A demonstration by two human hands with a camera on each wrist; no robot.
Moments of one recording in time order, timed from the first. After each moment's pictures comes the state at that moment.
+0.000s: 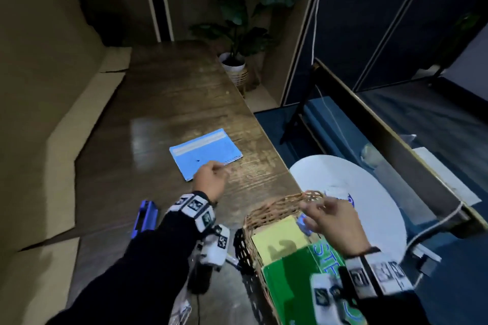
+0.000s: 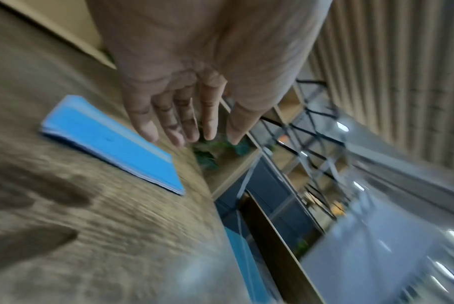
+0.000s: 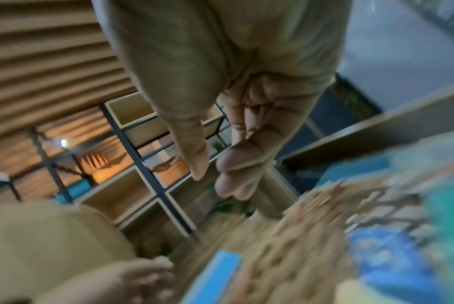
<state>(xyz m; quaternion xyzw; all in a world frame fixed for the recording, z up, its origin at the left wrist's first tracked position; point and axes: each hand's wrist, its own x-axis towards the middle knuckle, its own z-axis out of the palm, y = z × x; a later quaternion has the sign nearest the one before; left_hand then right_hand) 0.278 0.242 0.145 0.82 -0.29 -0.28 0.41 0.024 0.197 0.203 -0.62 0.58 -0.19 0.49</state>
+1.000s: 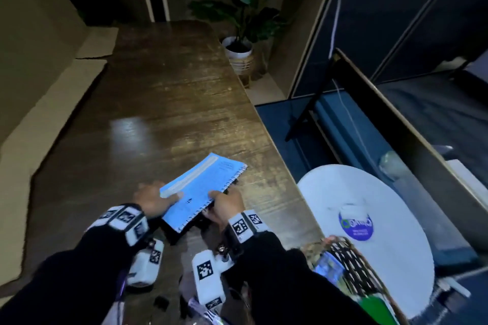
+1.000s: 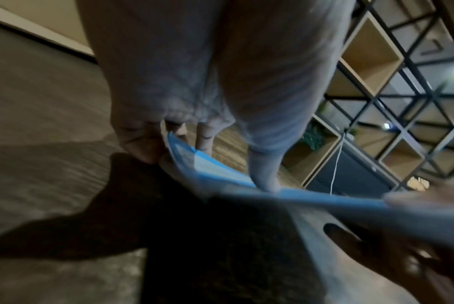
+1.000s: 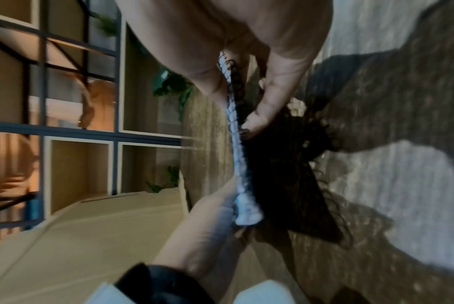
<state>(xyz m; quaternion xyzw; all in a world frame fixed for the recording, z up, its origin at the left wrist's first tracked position) 0.441 0.226 0.048 0.89 -0.32 -0.31 0.07 0.272 0.147 0.107 -0.36 0.54 -0.13 0.75</state>
